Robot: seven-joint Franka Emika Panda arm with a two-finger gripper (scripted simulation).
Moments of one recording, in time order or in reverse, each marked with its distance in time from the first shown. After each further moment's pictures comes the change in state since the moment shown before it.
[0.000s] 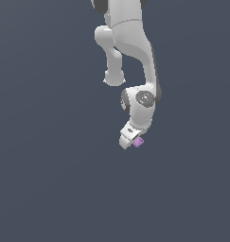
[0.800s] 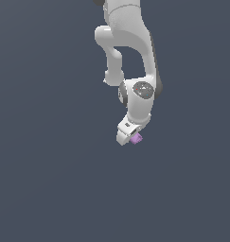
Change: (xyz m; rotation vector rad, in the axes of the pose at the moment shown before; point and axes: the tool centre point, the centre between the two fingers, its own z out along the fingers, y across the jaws) arm -0.010 0.009 -0.037 0.000 -0.001 -0.001
